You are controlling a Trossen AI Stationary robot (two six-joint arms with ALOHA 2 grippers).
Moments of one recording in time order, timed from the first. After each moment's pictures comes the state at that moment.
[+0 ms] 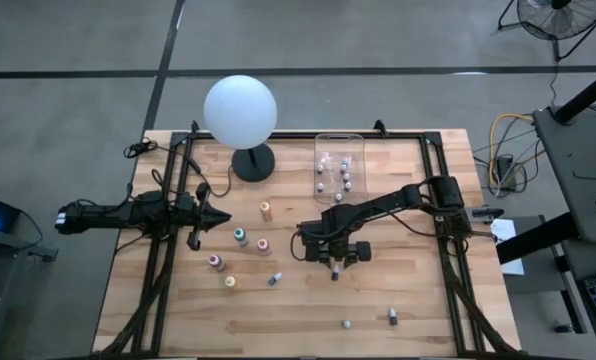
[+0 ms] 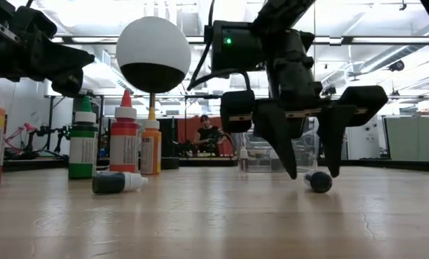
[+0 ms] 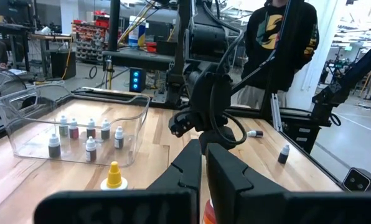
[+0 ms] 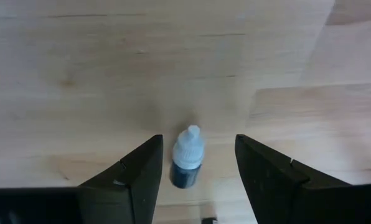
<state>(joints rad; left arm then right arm) -0.02 0.04 0.01 0.02 0.02 -0.13 0.11 2.06 1.39 -0.87 -0.44 1.74</state>
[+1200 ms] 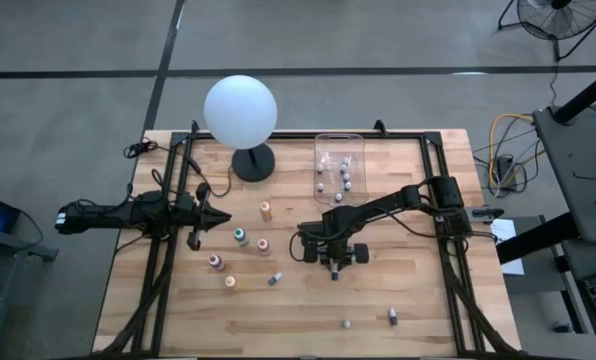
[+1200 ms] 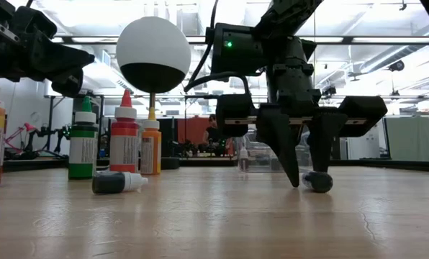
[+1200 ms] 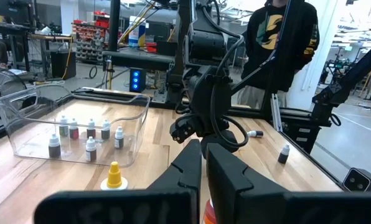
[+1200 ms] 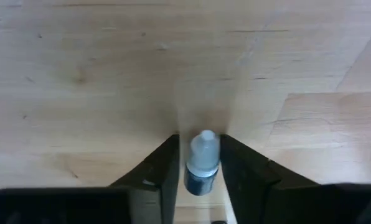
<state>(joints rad) -0.02 0.04 0.01 0.02 0.02 -0.13 0.11 2.06 1.35 -0.77 -0.46 1.75</state>
